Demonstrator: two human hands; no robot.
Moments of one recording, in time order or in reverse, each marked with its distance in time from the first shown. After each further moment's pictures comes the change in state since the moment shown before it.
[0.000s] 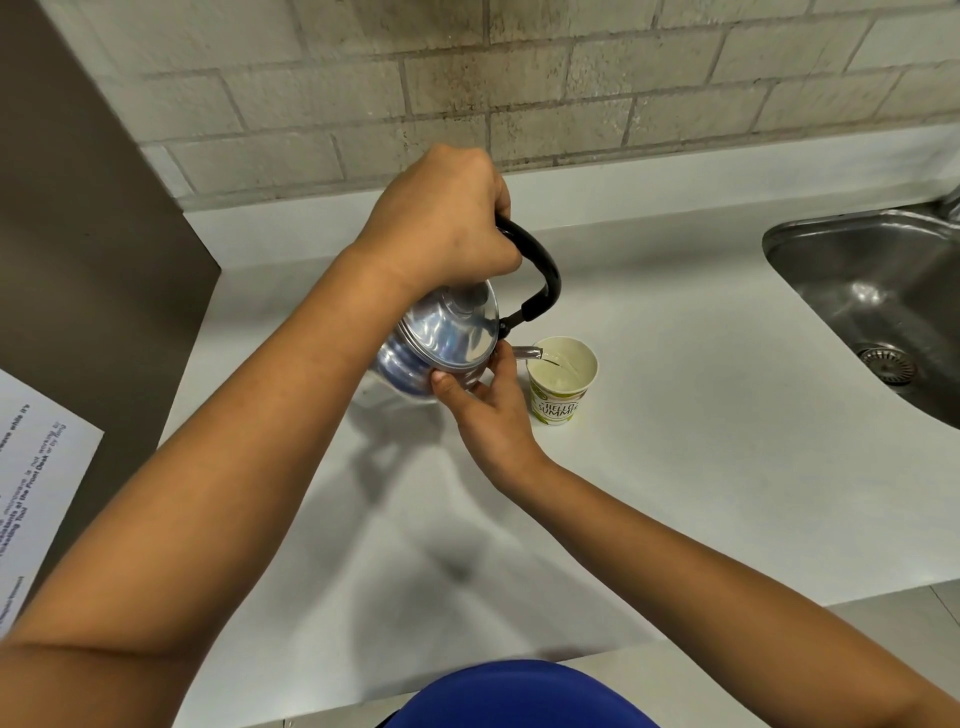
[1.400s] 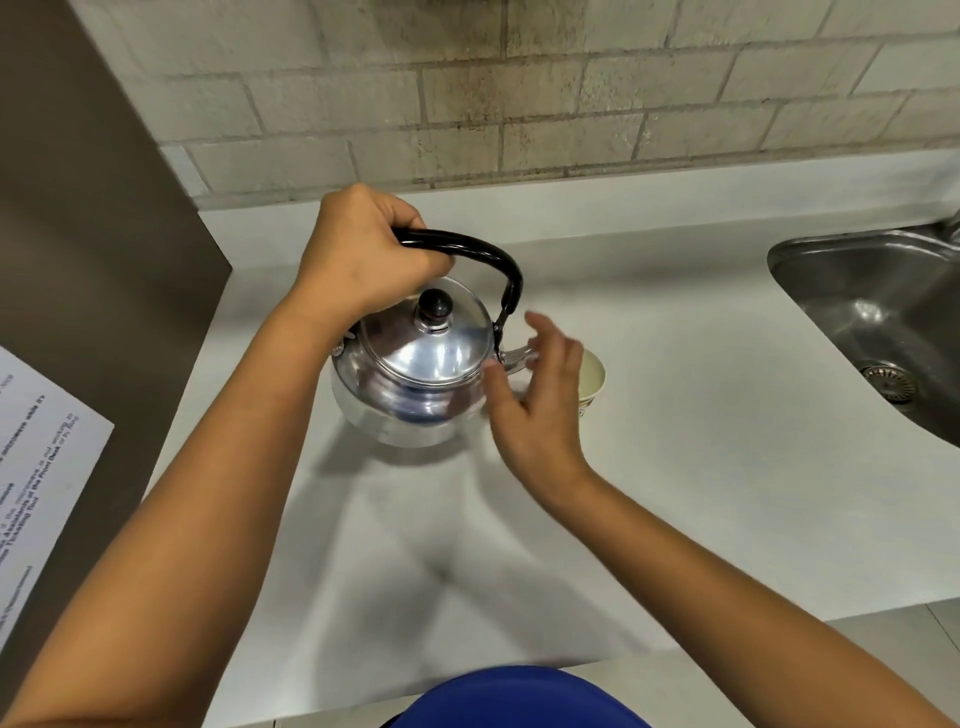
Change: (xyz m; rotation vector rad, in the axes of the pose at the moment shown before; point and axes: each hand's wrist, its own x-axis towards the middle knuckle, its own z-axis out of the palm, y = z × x) left_hand -0.024 -0.061 0.005 -0.414 0.197 -0.262; right_hand -0.017 -0.030 -0.018 -0.415 0.209 -0.282
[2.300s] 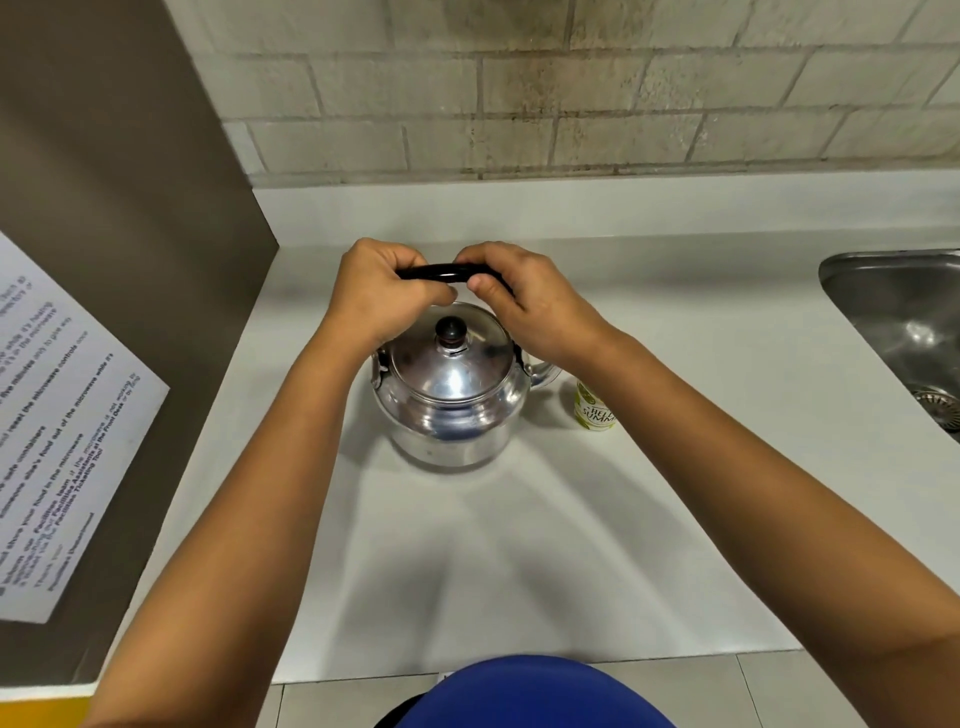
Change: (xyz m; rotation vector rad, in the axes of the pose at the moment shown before) left_hand -0.011 -0.064 0.006 -0.276 0.029 -0.183; right_hand 0.083 -0.039 0.019 -0.248 -0.579 -0.447
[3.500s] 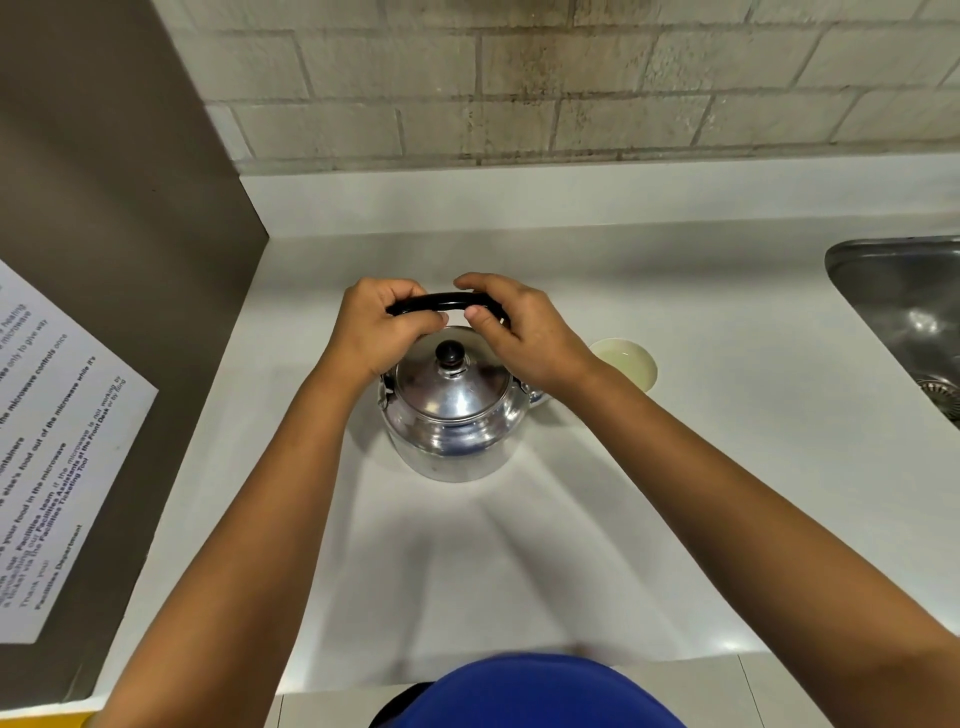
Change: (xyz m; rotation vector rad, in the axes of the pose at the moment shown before) left_hand -0.003 -0.042 0.009 -0.070 -0.115 0.033; right_hand -0.008 0.029 0.034 0.085 0.035 0.112
